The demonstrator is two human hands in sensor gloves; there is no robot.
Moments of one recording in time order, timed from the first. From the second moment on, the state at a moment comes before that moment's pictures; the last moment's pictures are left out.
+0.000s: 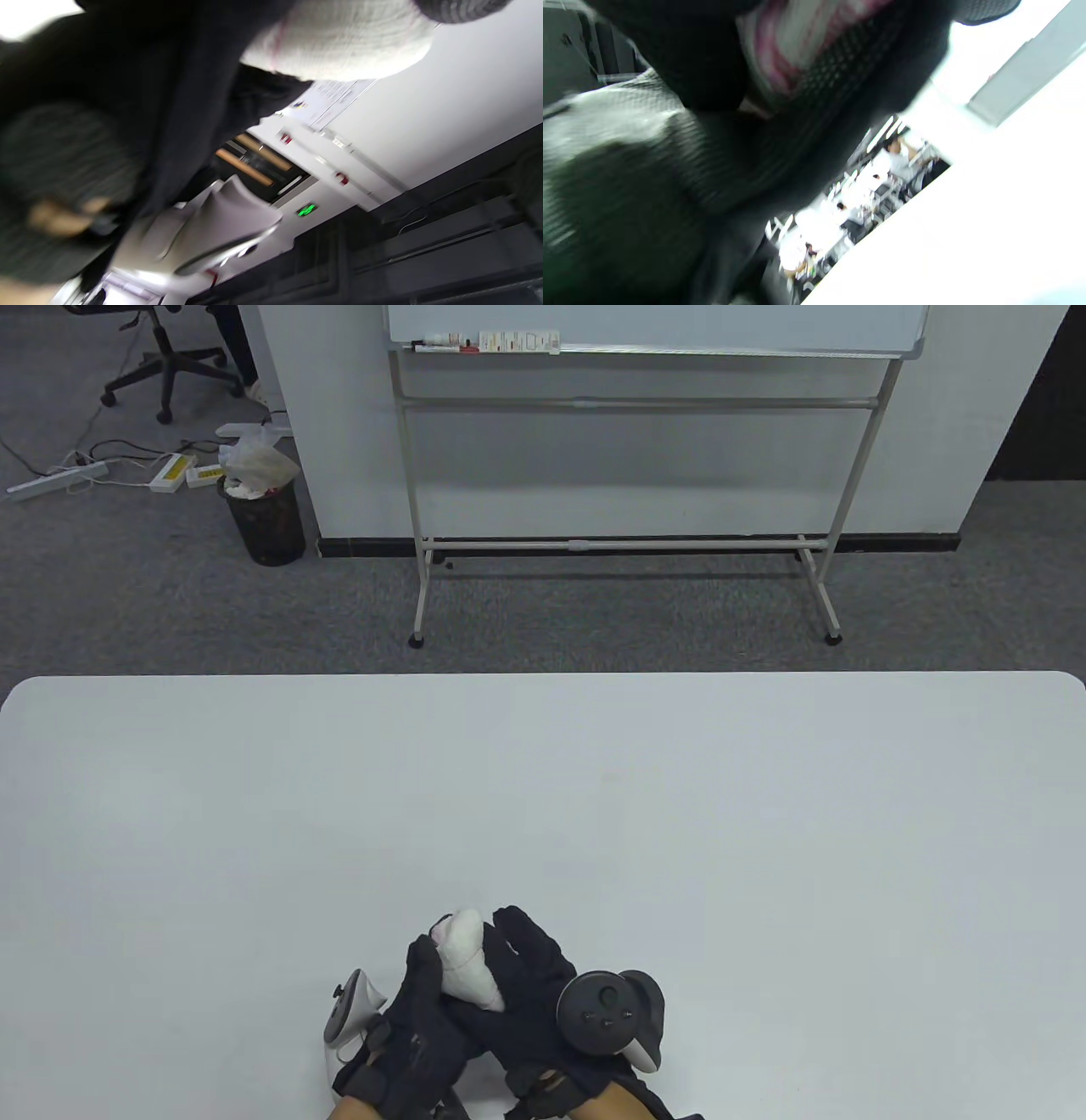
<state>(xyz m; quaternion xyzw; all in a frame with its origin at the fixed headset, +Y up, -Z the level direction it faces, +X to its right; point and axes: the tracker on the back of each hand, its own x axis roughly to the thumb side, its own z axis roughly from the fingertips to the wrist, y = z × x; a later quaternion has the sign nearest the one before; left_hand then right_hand) -0.170 -0.770 -0.270 -0.19 -0.13 0.86 0.45 0.002 -0.729 -0.279 0.28 -0.05 0.84 0.46</state>
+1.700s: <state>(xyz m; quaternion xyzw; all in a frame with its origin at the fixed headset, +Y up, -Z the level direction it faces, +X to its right) -0.156 -0.750 -0.266 -0.12 -0.24 0.73 0.63 0.034 -0.693 -0.275 0.27 -0.14 0.77 0.56</state>
